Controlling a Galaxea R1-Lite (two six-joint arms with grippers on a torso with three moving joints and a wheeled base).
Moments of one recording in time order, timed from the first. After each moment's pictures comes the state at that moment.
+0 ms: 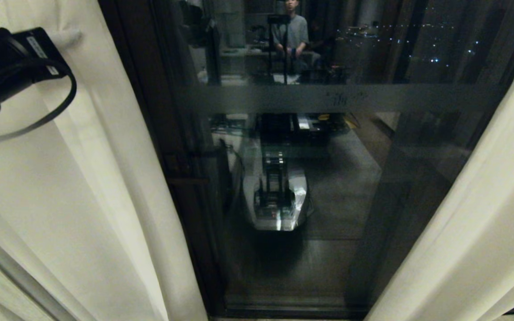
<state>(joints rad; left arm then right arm) -0.07 1.40 -1.05 -0.58 -0.08 -0.13 0.01 0.00 0.00 0.00 0.04 -0.06</state>
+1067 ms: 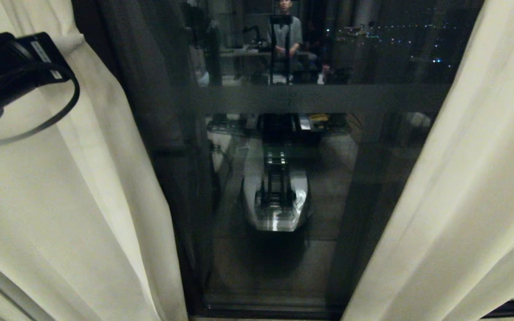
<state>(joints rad) -0.07 1.40 -1.04 -0.58 -0.08 -0.13 0.01 0.00 0.00 0.00 0.04 -0.06</state>
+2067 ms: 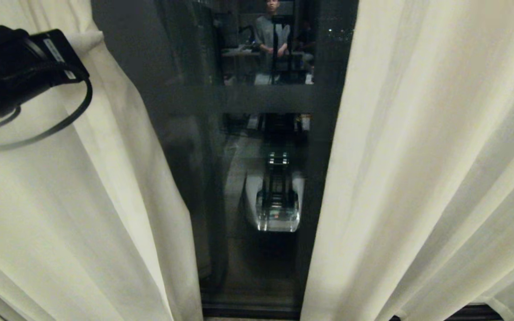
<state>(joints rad) -0.17 1.38 -1.02 -0.58 -0.07 -0.13 0.01 0.00 0.00 0.00 0.04 -0.06</state>
